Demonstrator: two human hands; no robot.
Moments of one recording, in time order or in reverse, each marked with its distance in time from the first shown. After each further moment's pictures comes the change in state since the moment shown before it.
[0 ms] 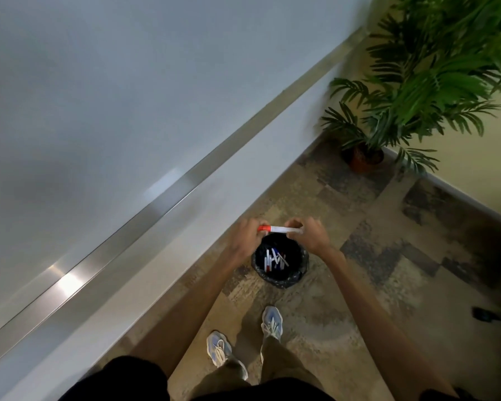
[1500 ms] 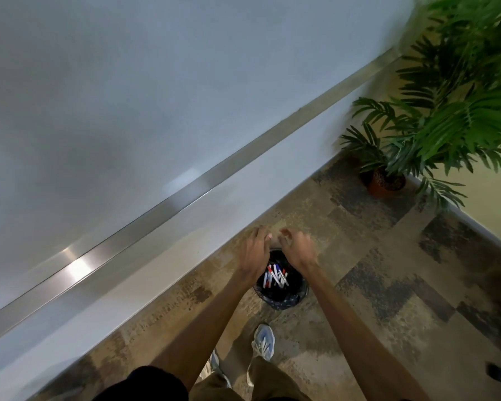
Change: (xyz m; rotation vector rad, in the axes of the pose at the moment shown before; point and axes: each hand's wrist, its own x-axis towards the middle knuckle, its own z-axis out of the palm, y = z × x) left_hand 0.046 0.007 0.063 -0.068 0.263 -0.185; right_hand 0.060 0.000 0.010 -0.084 0.125 -0.107
